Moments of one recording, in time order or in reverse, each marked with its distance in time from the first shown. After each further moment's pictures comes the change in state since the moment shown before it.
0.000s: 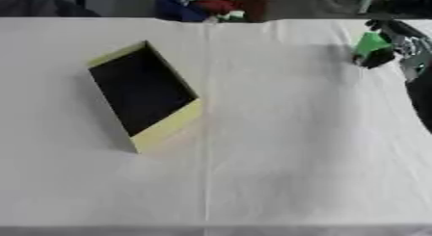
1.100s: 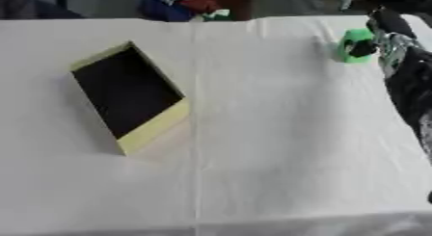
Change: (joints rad) left arm 0.000 0.000 0.000 0.000 0.000 -0.001 -0.001; right arm 0.001 -0.001 0.000 0.041 0.053 0.052 -0.217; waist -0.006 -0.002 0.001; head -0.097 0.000
